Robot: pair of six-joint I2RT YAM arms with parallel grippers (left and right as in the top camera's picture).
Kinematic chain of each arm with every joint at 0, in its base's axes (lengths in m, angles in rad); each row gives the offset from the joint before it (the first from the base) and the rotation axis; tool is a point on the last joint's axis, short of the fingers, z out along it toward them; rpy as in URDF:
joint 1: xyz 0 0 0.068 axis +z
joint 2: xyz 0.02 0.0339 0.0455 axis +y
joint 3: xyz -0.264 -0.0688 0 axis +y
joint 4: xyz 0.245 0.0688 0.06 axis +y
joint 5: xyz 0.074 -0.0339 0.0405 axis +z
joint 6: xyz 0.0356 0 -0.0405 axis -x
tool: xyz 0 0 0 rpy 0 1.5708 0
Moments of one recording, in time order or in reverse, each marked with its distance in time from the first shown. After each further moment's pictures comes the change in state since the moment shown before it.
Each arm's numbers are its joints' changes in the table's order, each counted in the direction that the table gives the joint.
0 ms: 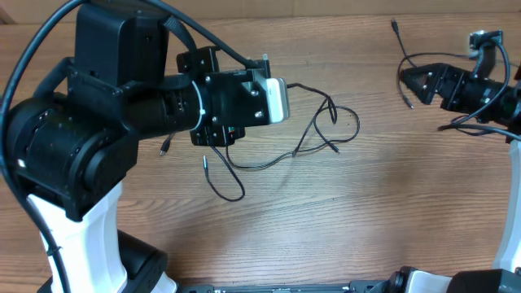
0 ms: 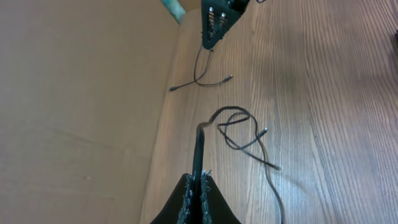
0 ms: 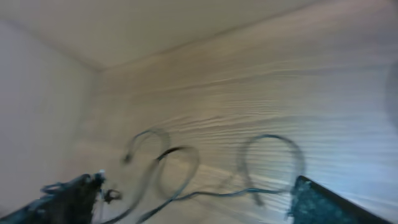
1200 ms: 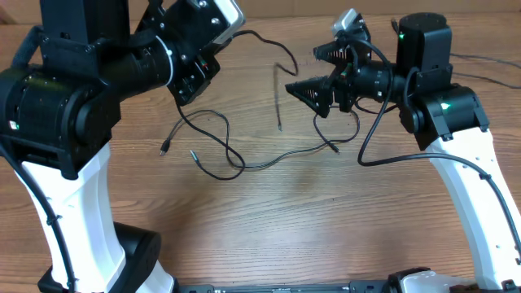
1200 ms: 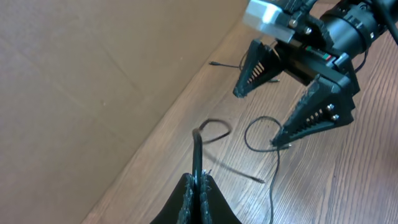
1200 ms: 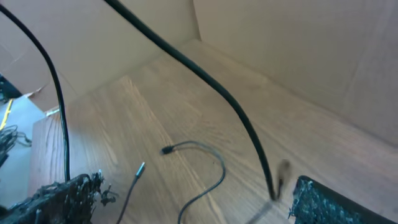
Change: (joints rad) left arm 0.191 0.043 0.007 -0.111 0.034 0.374; right arm 0.558 0.000 0.000 -0.416 -0.102 0.121
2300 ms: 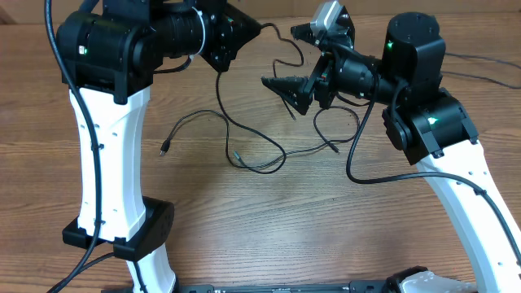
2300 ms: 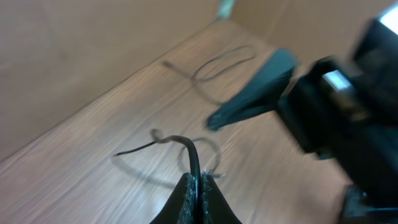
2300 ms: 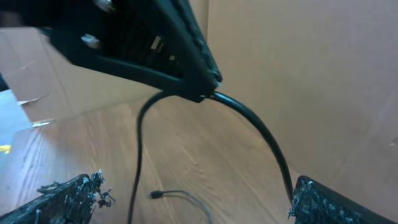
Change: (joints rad) left arm 0.000 0.177 0.008 -0.103 -0.201 0.386; right arm 0.122 -0.041 0.000 -0.240 -0.082 -0.004
